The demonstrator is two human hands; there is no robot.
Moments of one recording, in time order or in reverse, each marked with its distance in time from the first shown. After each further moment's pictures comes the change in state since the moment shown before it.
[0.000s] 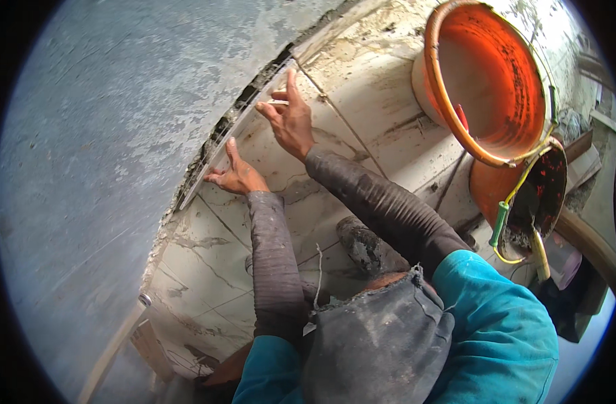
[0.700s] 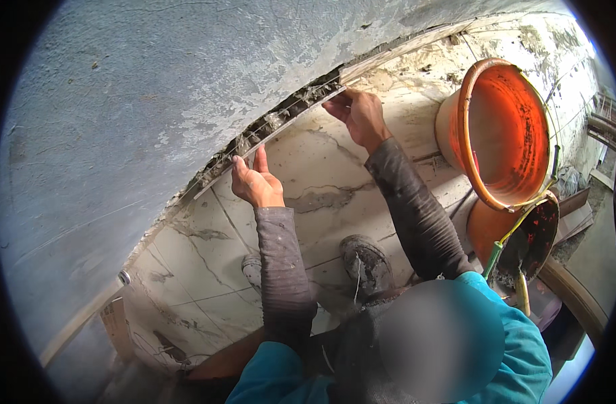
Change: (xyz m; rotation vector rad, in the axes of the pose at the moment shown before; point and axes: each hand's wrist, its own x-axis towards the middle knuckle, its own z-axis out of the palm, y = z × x) left_hand -0.003 0.025 -0.015 -0.843 -0.048 -0.348; right_hand 0.059 -0.041 -0.062 0.417 -0.040 0.556
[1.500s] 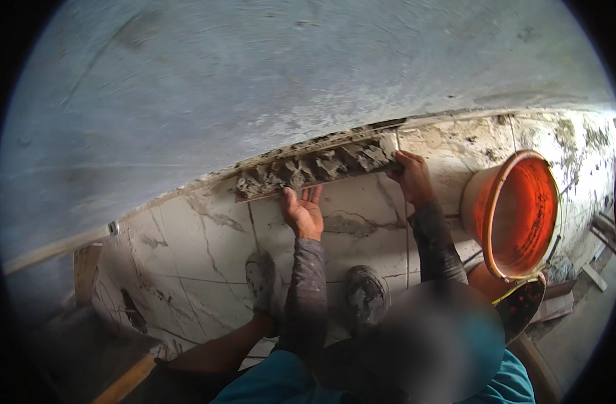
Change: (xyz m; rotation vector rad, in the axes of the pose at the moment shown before) left_hand -0.007 -0.036 -0.079 -0.264 -0.069 -0.190; right_hand -0.007 0.006 -0.034 -0.394 -0.115 0.201
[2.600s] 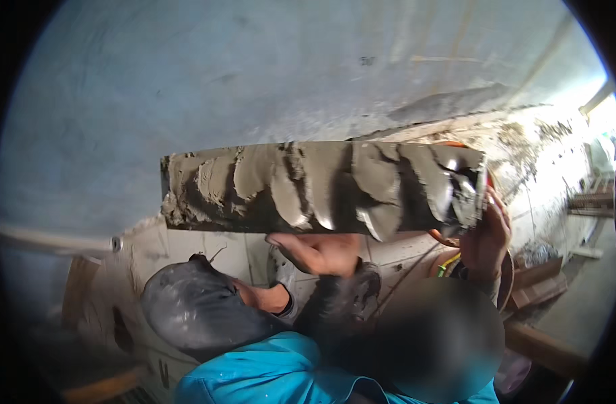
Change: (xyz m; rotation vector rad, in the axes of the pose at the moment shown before) left_hand -0.299 0.060 0.217 -0.090 0.101 0.993; right_hand -0.337 -0.176 -0.031 0.326 -0.070 -0.762
